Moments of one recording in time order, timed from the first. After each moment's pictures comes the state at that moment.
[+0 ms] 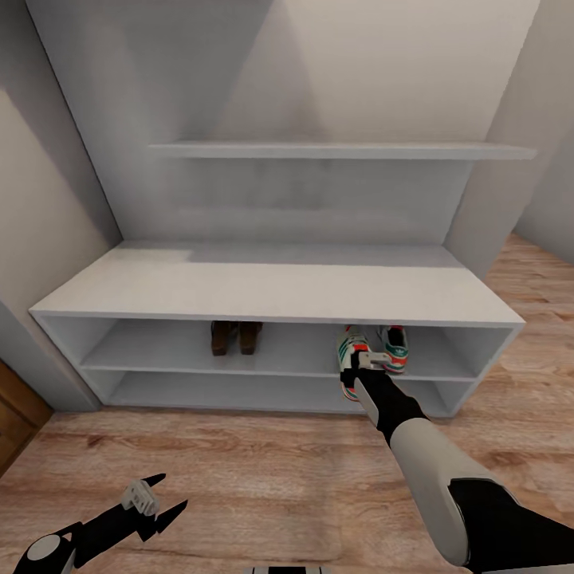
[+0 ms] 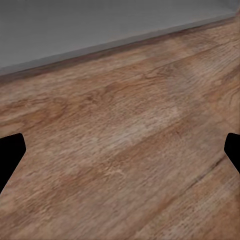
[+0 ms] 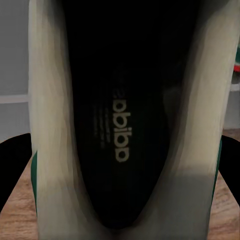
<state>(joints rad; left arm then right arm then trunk) -0.31 0.23 0.29 -0.69 -0.17 -0.26 -0.96 -0.95 0.12 -0.05 -0.46 0.01 0.41 -0.25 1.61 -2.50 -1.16</state>
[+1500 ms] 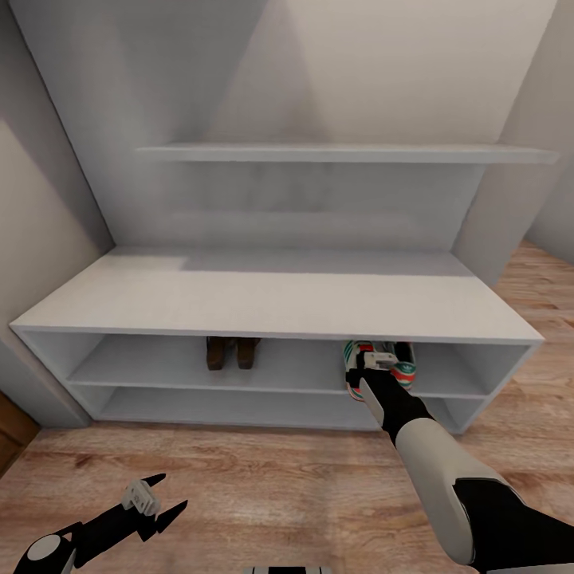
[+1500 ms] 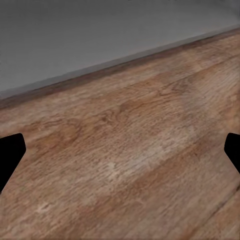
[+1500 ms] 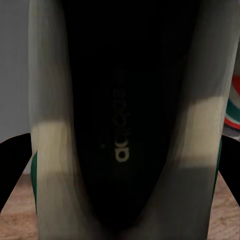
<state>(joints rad) -0.31 0.23 0.29 -0.69 -0.17 -0.26 -0.96 -0.95 0.09 -0.05 -0.46 0.01 0.41 -0.25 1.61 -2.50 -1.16</state>
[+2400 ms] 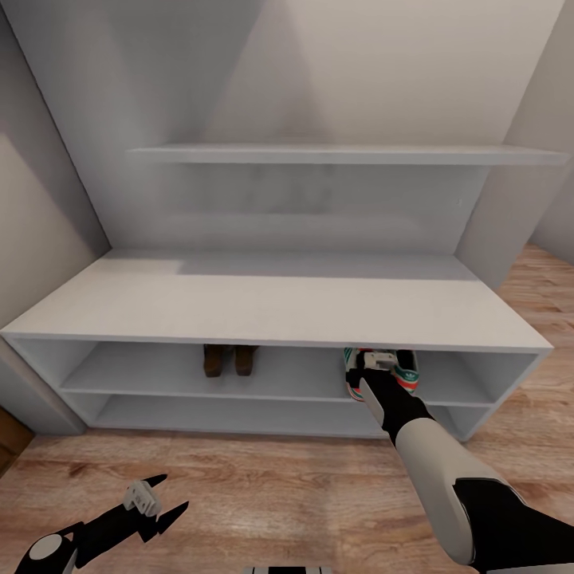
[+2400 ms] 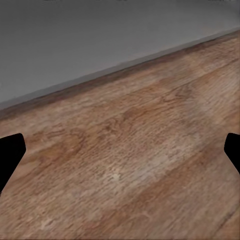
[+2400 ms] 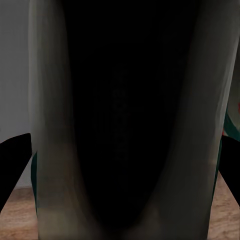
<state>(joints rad) -0.31 0.23 0.28 -0.69 -0.17 -0.26 -0.96 -0.95 0.09 -0.05 -0.46 0.01 0.41 -0.25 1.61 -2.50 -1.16</state>
